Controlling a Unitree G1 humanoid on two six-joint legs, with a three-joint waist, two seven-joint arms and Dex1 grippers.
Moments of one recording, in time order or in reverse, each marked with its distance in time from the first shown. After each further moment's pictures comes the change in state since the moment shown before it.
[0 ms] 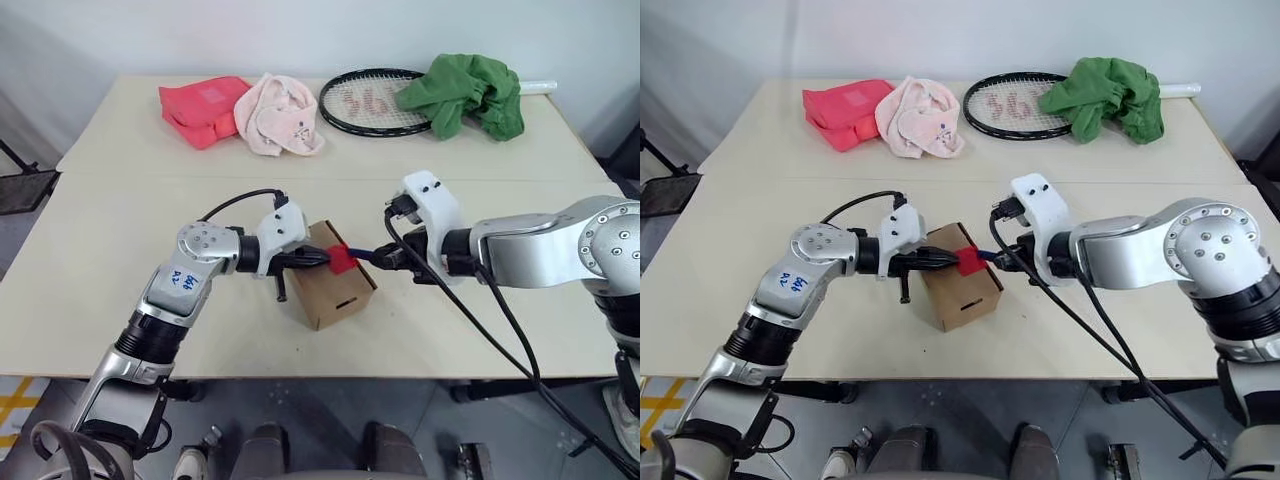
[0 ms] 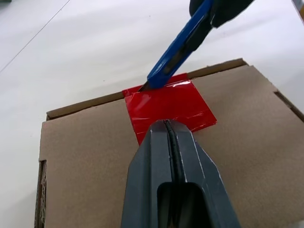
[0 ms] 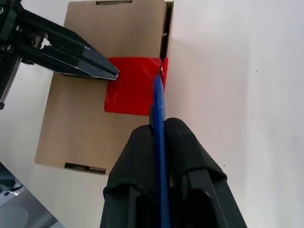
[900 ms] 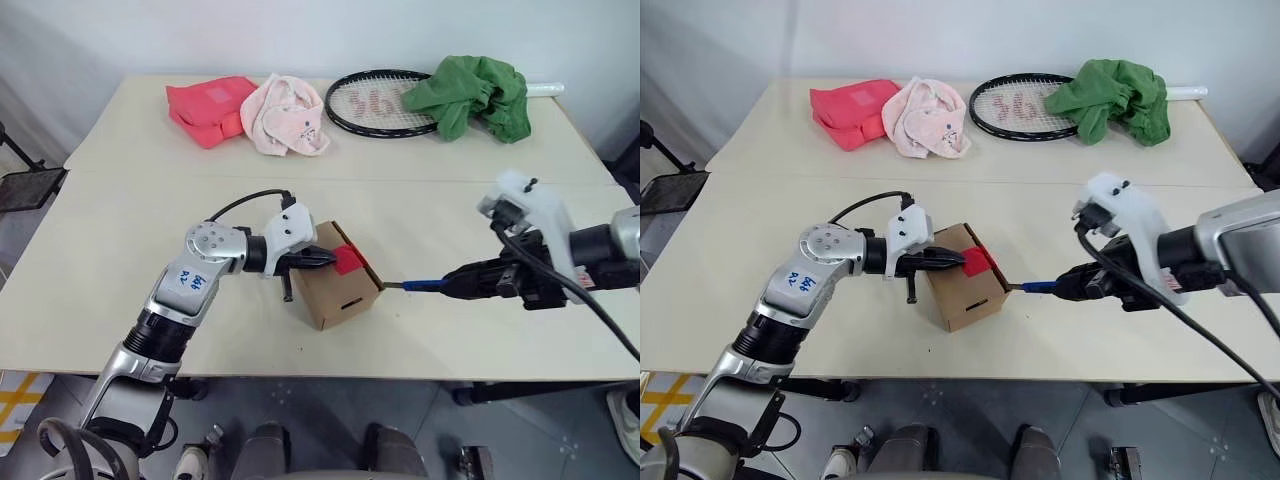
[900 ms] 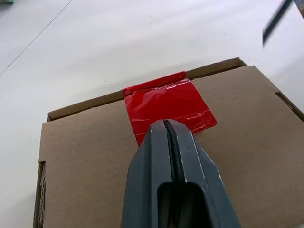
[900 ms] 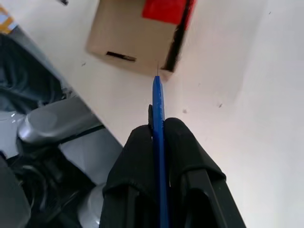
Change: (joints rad) left arm -0.007 -0.034 0.003 0.026 0.000 -0.010 -0.003; right arm -0.070 -0.599 0.003 -0.071 0.006 0.098 0.650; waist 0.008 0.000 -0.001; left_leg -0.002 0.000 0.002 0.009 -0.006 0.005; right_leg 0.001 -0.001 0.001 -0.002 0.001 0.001
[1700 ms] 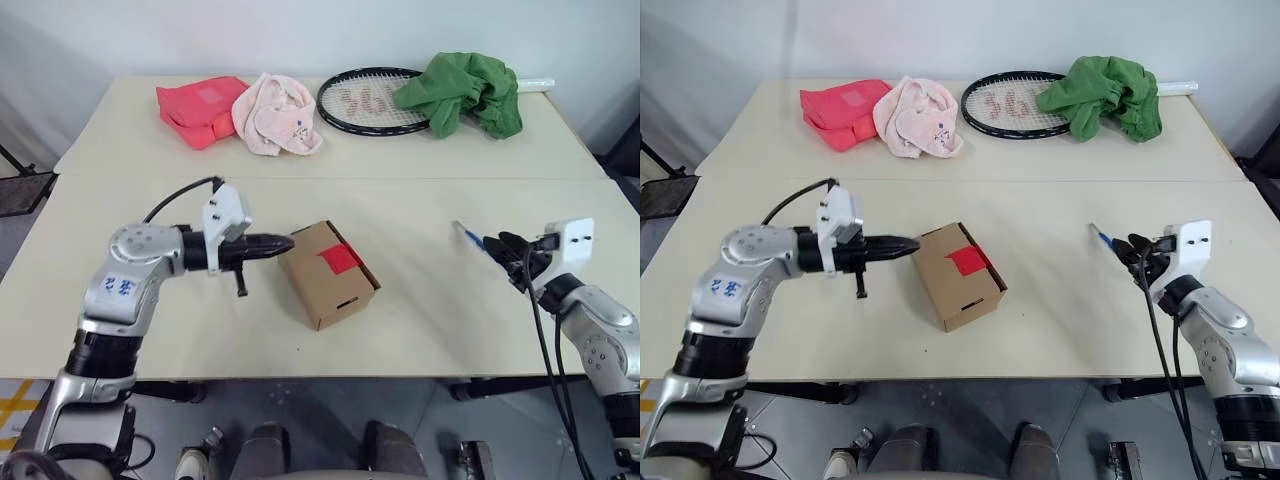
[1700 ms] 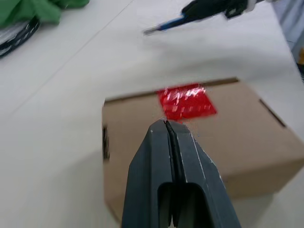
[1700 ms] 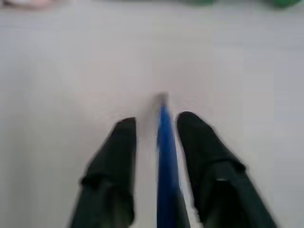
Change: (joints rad) left arm 0.166 0.151 0.260 -0.127 -0.174 0.062 -0.057; right arm 0.795 0.815 -0.539 0.520 -1.252 -1.098 0.341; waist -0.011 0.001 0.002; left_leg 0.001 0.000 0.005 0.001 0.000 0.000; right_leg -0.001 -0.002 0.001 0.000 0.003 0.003
